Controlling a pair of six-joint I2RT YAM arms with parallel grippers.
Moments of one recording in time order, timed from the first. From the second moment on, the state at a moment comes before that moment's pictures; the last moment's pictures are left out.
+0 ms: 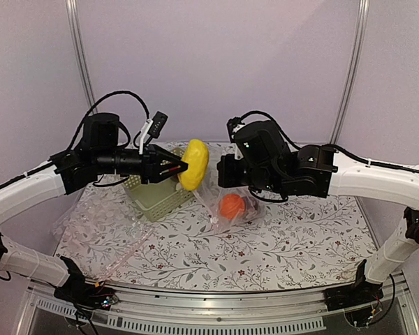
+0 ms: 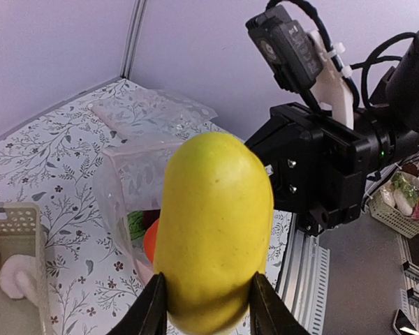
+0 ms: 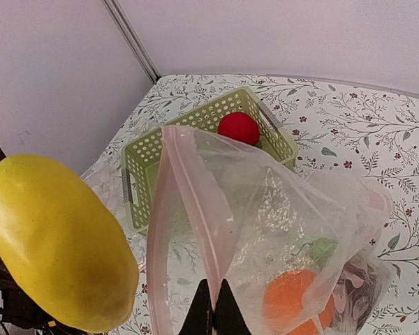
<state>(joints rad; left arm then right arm) -0.68 1.20 1.03 -0.16 0.58 -0.17 1.15 1.58 1.44 -0.39 0.45 0.62</state>
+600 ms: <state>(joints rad) -0.74 1.38 1.09 -0.18 0.45 -0.23 1.16 1.58 1.44 -0.39 0.44 0.62</state>
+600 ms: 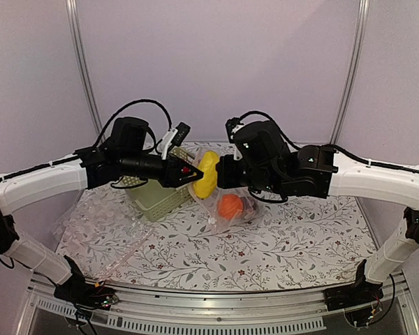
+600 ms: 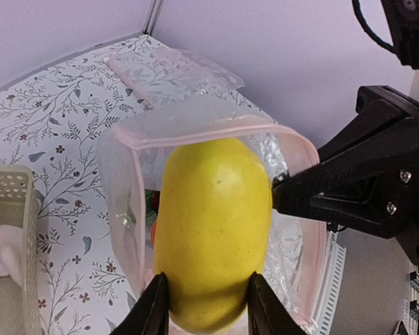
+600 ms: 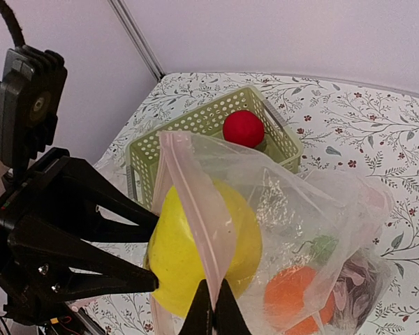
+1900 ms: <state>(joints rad) -0.79 1.45 1.15 -0.32 0.28 -0.19 1.20 1.69 1.54 -0.38 0.42 0.62</state>
